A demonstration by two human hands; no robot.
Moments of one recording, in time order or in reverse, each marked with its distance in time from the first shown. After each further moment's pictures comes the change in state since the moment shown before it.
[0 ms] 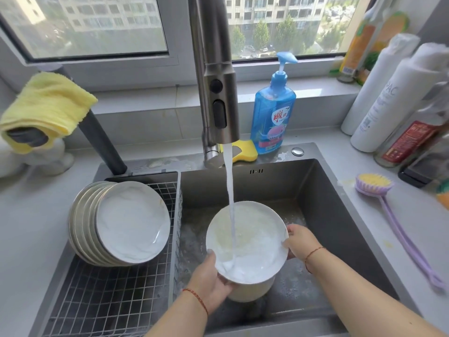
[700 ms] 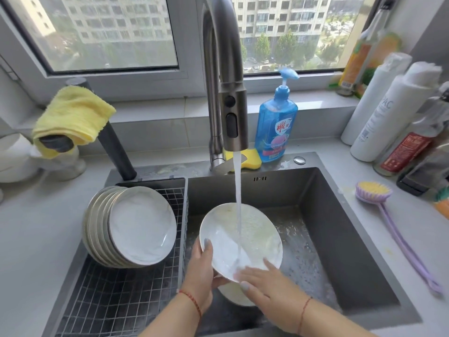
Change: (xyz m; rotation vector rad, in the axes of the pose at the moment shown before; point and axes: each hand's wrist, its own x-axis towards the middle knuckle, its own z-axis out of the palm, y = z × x) left_hand -0.023 0.022 -0.007 0.355 -0.057 0.459; right_hand -0.111 -0.009 0.046 -0.816 -0.424 -0.647
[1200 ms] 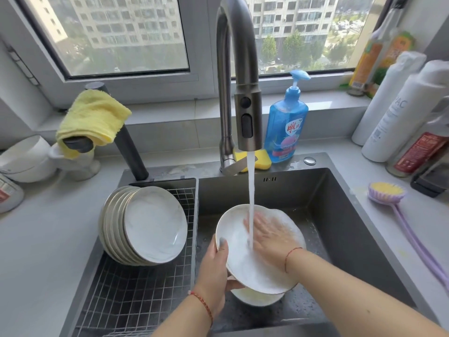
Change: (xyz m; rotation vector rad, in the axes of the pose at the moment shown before) left_hand -0.020 0.013 0.002 0.118 -0.038 -0.007; right_hand 0.085 0.033 -0.031 -0.279 0.065 0.163
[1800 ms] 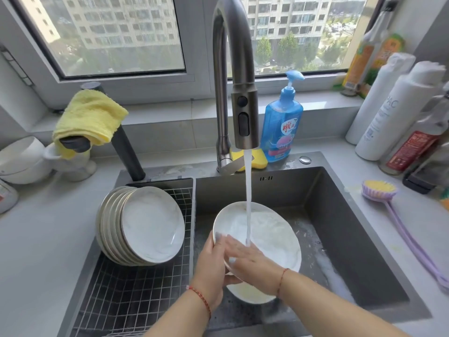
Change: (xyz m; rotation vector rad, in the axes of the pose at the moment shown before) left_hand -0.007 0.013 0.005 0.050 -0.014 0.036; right_hand -0.046 -0.061 0.004 0.272 -0.050 -0.259
